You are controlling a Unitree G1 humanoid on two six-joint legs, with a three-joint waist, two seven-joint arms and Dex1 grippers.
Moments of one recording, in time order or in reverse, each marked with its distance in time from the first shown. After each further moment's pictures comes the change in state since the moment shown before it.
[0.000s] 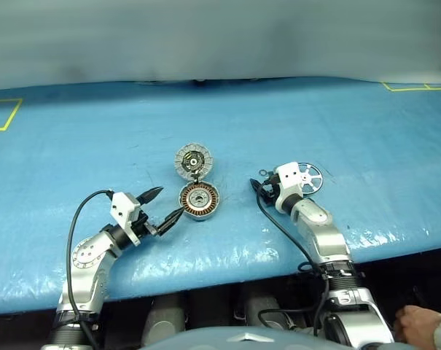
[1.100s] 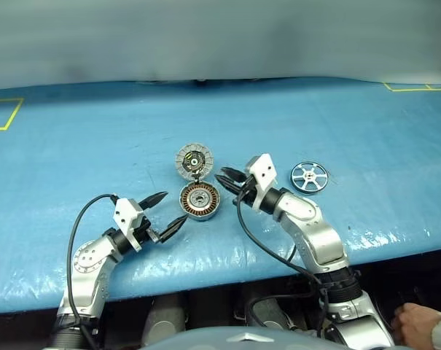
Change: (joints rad) left arm 0.020 0.009 -0.026 0.030 0.015 -0.068 -0.047; right arm 0.050 -0.014 0.254 -0.434 0.123 0.150 0.229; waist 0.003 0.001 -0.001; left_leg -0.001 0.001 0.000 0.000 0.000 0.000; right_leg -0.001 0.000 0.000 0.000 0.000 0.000
